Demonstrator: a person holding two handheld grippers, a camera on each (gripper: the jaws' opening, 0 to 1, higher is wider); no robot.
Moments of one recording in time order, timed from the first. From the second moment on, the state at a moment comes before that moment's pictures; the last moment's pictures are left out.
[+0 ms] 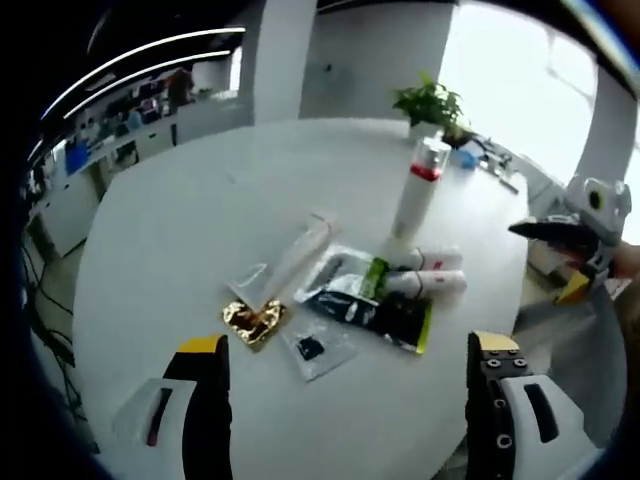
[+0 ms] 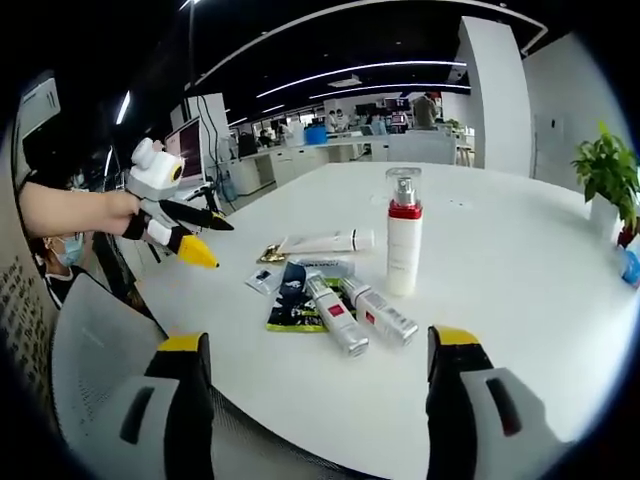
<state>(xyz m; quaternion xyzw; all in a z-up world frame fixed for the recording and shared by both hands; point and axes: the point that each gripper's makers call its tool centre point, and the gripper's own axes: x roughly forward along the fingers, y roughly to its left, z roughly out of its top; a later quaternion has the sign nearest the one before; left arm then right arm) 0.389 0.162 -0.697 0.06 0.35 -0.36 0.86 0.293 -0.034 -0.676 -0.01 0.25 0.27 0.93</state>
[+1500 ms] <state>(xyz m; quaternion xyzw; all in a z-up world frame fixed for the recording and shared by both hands) 0.519 0.116 -0.755 0.26 0.40 -0.46 0.75 0.297 -0.045 -0.685 0.00 0.28 0.24 0.93</state>
